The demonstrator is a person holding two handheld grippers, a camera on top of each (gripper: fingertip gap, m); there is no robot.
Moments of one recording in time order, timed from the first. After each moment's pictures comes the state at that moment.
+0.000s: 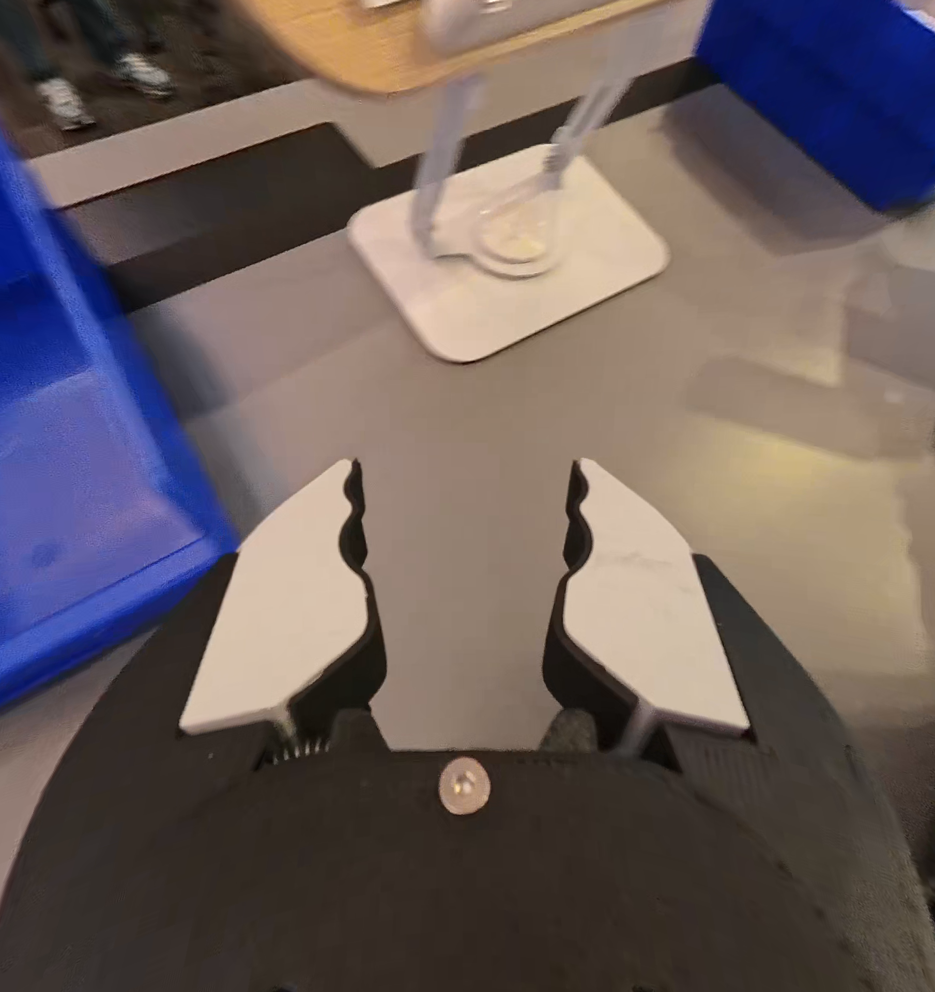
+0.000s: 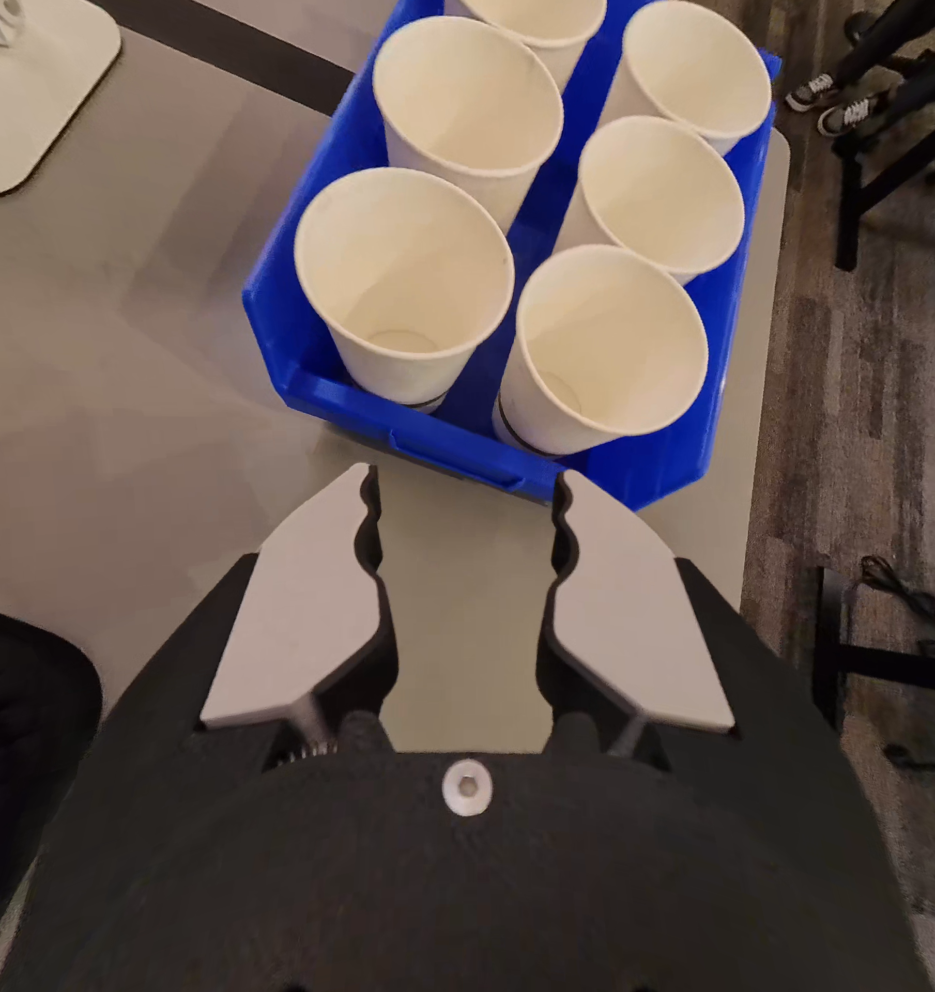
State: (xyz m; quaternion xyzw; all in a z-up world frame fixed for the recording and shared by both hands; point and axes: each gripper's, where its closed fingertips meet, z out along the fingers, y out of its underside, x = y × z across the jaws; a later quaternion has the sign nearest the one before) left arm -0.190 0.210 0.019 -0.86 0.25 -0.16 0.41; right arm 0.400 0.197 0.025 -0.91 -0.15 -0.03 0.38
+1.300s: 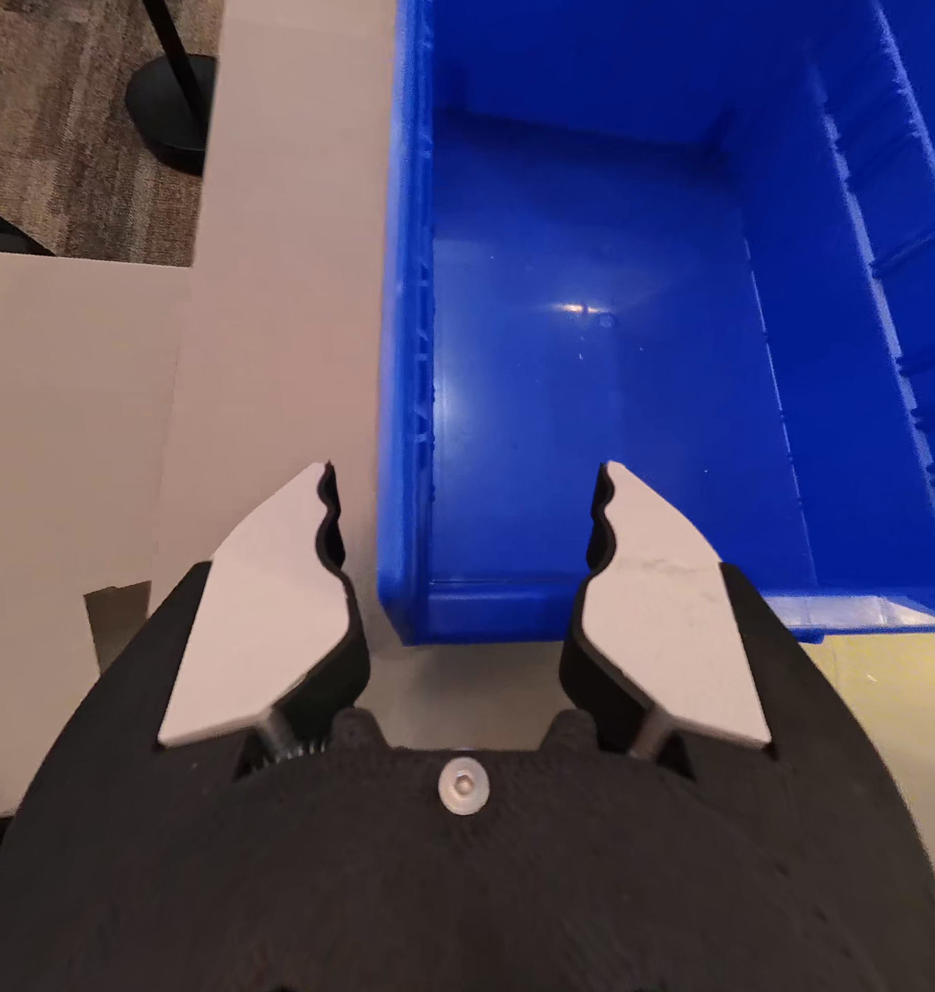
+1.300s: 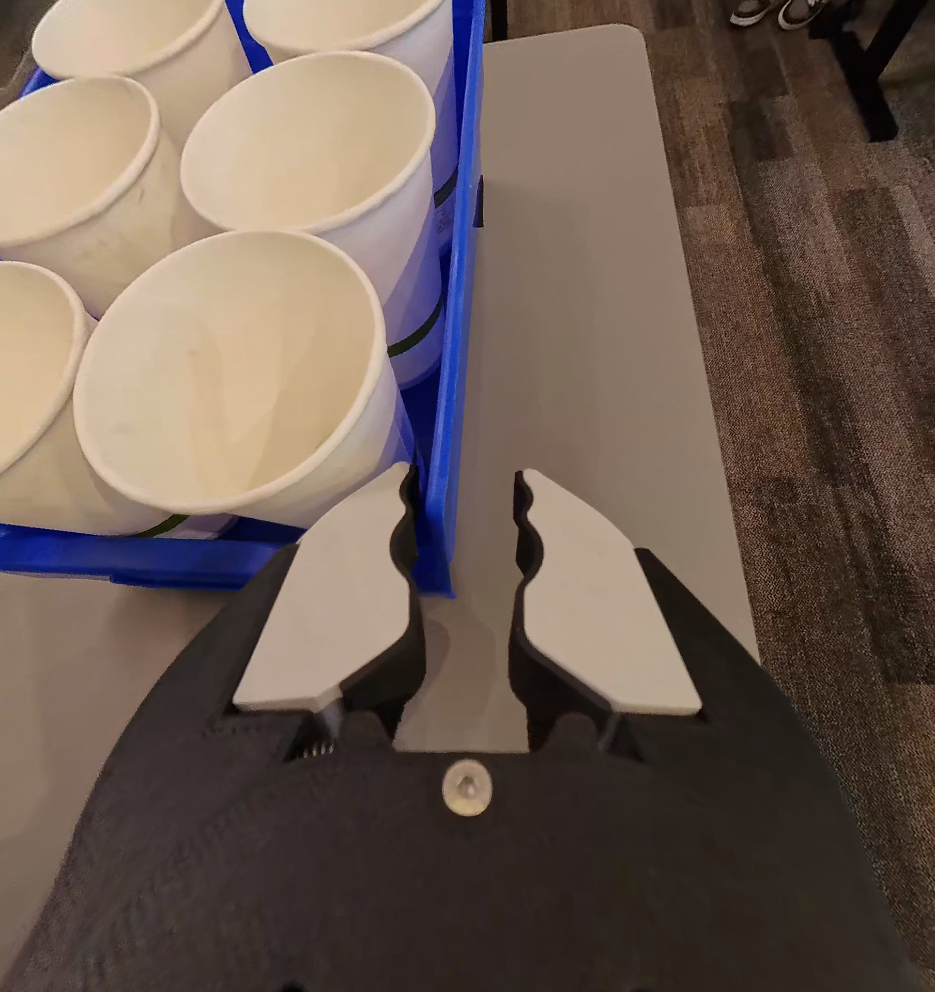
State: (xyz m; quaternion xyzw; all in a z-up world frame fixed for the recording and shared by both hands) left arm -0.471 0.318 -0.062 -0.91 -0.01 -0.08 0.40; right arm 0.509 0.265 -0.034 -0.90 0.02 0.06 0.43
